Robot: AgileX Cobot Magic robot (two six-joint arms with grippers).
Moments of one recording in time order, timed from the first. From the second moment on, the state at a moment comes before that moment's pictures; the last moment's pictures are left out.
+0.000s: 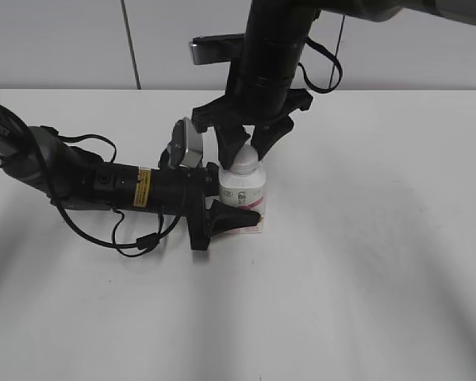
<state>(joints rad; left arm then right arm) -0.31 2.40 -1.26 1.42 -1.09 -0.56 0.60 2.22 -1.94 0.20 1.22 -0.01</state>
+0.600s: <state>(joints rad) -0.31 2.40 -1.26 1.43 -1.09 -0.55 0.60 2.22 -1.94 0.22 1.22 -0.56</state>
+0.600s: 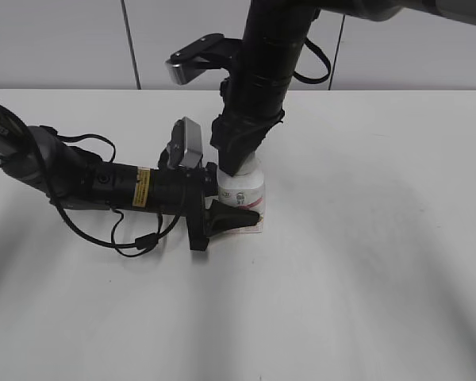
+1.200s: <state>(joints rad) -0.31 2.40 -1.26 1.43 -1.10 -0.55 0.60 2.22 -1.94 0.23 1.22 -0.94</state>
